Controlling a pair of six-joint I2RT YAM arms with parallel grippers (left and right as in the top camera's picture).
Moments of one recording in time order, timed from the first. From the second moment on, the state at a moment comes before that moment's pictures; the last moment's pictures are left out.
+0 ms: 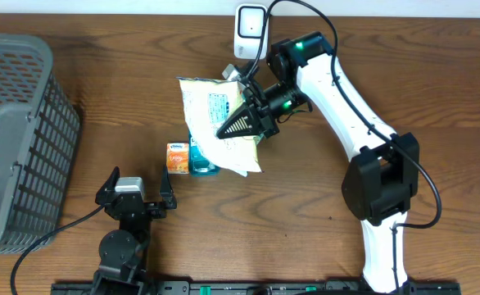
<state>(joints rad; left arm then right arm) -0.24 0.02 0.03 -0.10 -0.24 -0.07 0.45 2.21 2.05 -1.70 -1.41 -1.17</state>
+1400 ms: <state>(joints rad) -0.24 0.02 0.02 -0.10 -0.24 -0.07 0.47 1.62 2.00 -1.53 -0.44 -0.20</state>
